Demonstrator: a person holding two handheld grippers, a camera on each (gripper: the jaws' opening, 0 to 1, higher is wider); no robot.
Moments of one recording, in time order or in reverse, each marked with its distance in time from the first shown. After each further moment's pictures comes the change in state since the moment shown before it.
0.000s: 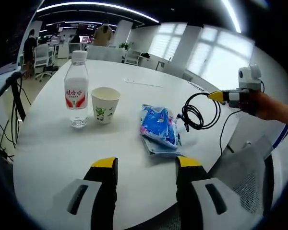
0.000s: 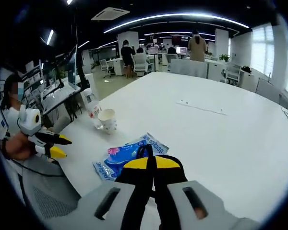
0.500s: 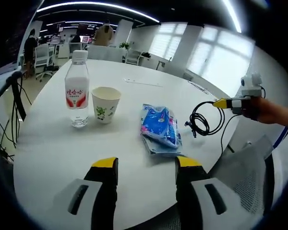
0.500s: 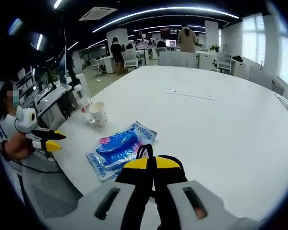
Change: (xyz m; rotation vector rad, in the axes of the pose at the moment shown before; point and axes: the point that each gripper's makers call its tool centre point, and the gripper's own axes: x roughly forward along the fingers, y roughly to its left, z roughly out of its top) left arm -0.001 0.001 0.000 -0.003 0.002 0.005; right arm -0.010 -0.024 -0.035 0.084 0.057 -0.047
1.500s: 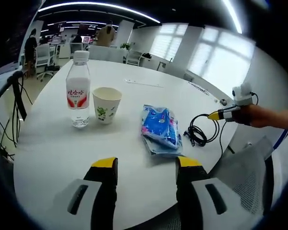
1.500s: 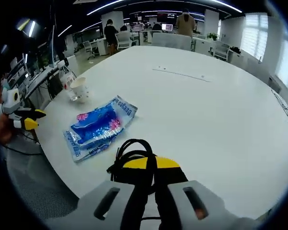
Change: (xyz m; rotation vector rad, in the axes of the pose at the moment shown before) left arm -0.001 0.000 0.001 -0.004 -0.006 0.006; right arm 0.022 -0.040 -0.044 -0.050 0.158 -0.074
